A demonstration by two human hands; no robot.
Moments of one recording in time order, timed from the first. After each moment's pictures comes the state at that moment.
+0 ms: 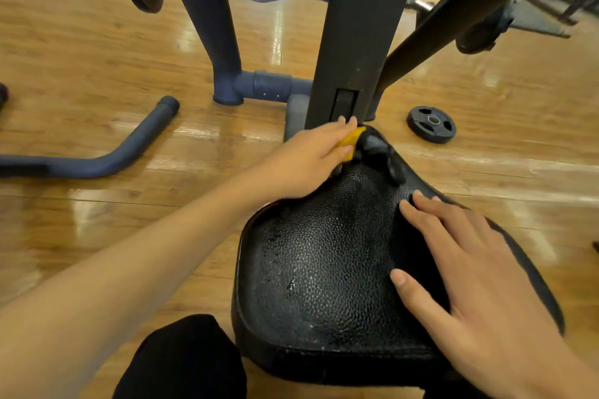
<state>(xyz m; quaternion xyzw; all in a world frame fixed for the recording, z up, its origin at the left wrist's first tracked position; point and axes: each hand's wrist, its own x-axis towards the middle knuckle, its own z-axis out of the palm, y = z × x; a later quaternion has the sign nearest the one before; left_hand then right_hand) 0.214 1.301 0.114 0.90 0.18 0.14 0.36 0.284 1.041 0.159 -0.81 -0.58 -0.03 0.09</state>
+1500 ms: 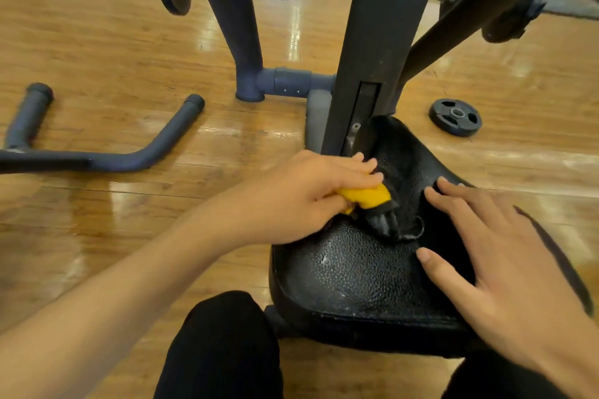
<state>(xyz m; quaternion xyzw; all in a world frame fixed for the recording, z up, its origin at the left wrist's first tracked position) 0.122 1.262 0.136 0.93 0.09 0.11 0.35 0.283 1.041 0.157 -0.82 -0.57 -0.02 0.11</state>
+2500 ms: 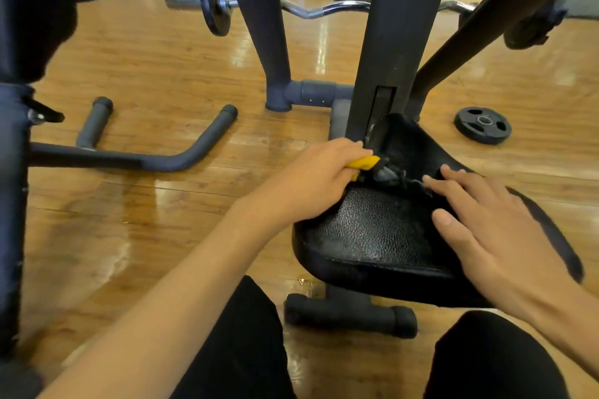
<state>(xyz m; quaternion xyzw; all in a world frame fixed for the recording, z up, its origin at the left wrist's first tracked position) 0.119 1.230 0.147 0.92 0.22 0.18 0.28 0.285 1.034 0.159 -0.79 -0.60 0.00 0.15</state>
